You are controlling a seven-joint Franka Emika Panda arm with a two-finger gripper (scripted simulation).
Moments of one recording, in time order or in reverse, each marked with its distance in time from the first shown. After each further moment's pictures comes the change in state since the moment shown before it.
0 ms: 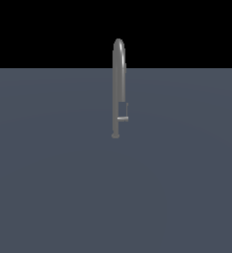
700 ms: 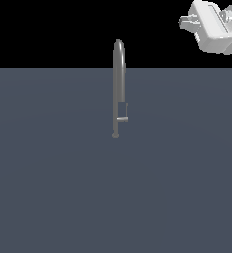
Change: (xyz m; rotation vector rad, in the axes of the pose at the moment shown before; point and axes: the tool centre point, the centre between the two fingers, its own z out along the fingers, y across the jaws) arm 0.162 0.077 0.044 0.074 -0.127 0.402
